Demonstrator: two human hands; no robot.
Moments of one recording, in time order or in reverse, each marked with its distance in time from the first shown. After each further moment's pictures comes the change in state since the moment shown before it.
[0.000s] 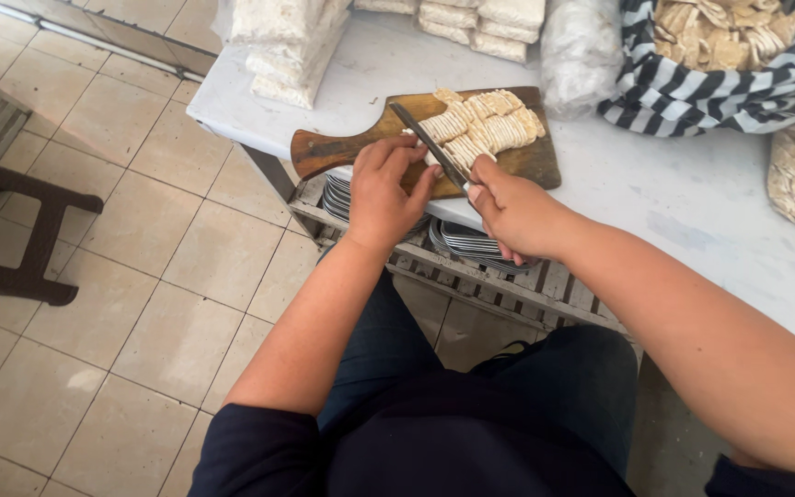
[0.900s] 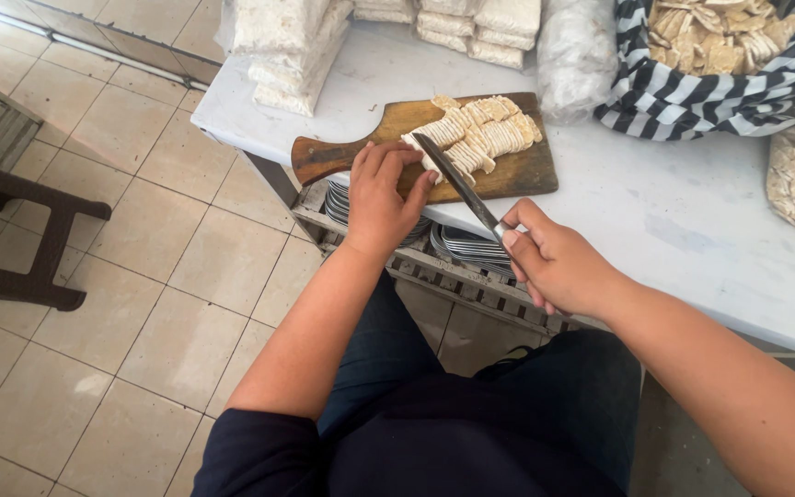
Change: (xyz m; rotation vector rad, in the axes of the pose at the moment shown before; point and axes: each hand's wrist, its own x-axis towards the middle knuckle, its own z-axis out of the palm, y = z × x) left_hand -0.004 -0.002 -0.001 0.019 -0.048 -0.032; right_hand -0.055 0.027 0.003 0.114 0.028 0.077
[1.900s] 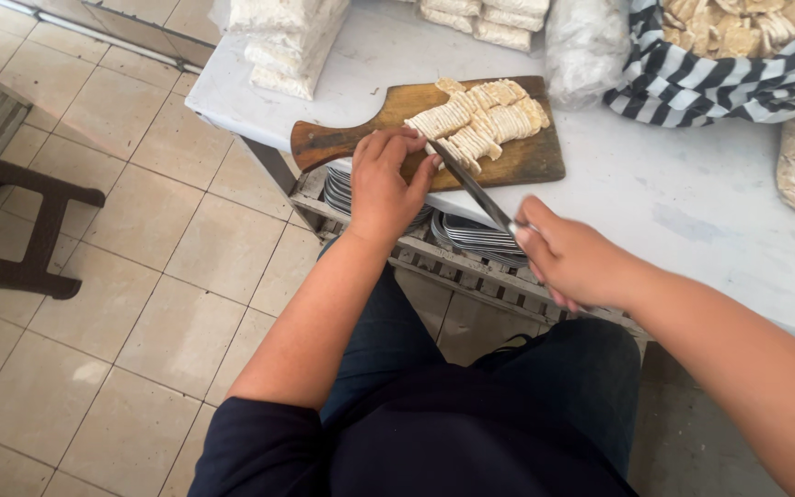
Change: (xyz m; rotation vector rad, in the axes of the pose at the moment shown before) left_hand 0.002 -0.001 0.004 -0.029 0.043 -0.021; right_hand -0.003 -0.004 -0.007 -0.155 -0.076 0.041
